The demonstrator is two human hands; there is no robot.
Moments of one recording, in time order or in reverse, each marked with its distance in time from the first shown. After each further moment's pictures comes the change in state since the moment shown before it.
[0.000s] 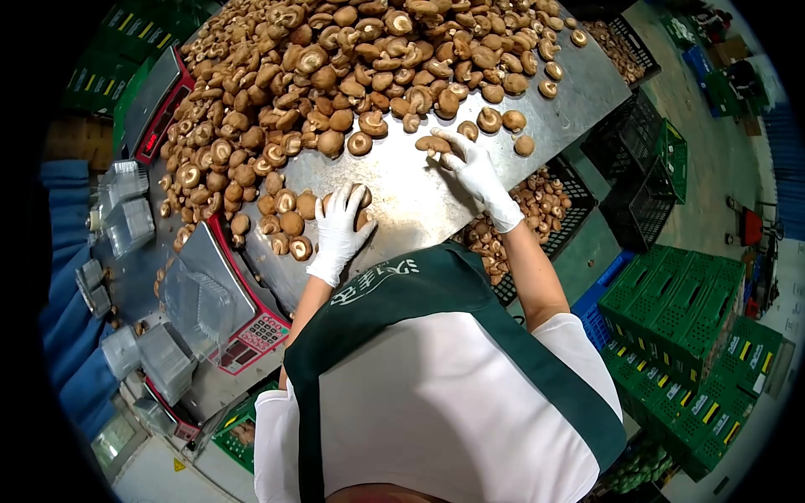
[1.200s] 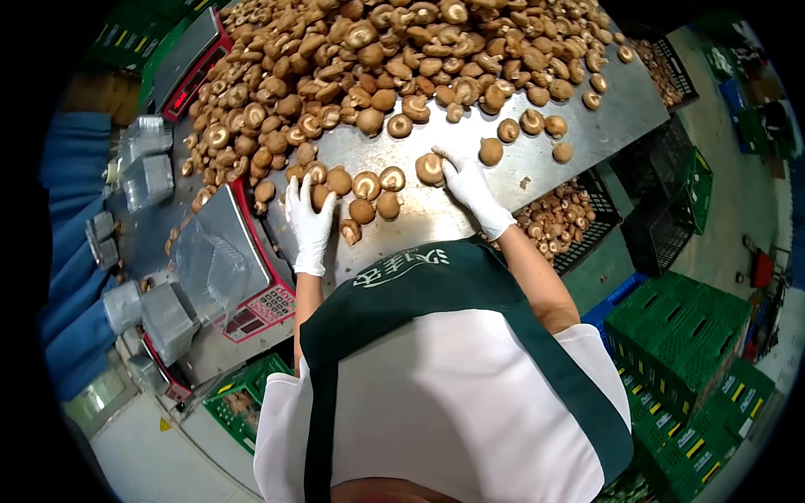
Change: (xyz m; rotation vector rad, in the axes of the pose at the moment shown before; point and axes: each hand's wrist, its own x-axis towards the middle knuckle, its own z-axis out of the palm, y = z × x) left_hand -0.040 -0.066 -0.033 -0.031 0.323 -0.516; right_hand 0.004 0.034 0.070 0.078 -0.176 0.230
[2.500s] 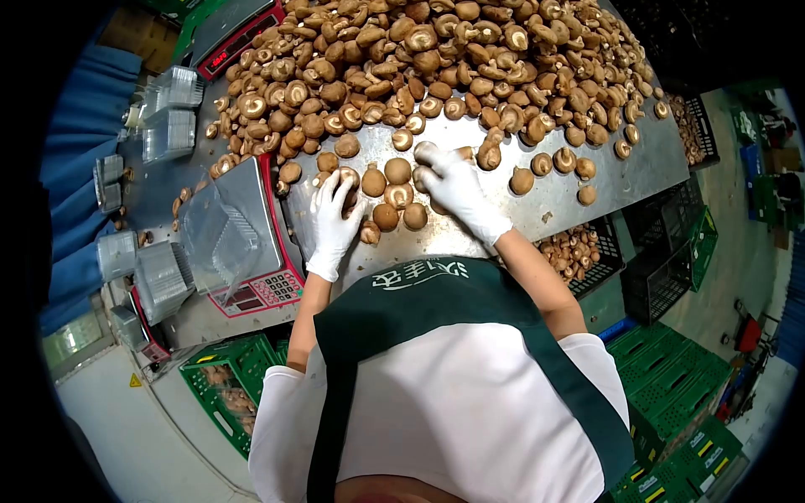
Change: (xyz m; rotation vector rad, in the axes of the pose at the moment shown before) left_hand -0.013 0.005 -0.012 -0.037 0.003 0.166; right_hand 0.028 -0.040 0.053 -0.558 0.025 -0.556
